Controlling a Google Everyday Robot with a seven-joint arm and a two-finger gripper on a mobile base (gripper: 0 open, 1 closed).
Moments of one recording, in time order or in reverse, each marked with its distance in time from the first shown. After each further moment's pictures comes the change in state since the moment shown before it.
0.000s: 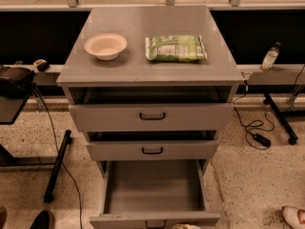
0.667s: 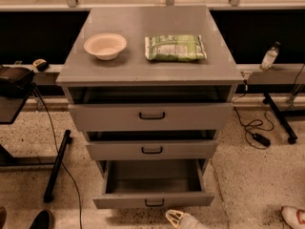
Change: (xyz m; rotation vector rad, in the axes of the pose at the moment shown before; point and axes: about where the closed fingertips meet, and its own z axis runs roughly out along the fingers) arm -0.031 -0.038 0.043 0.112 -0.121 -0.086
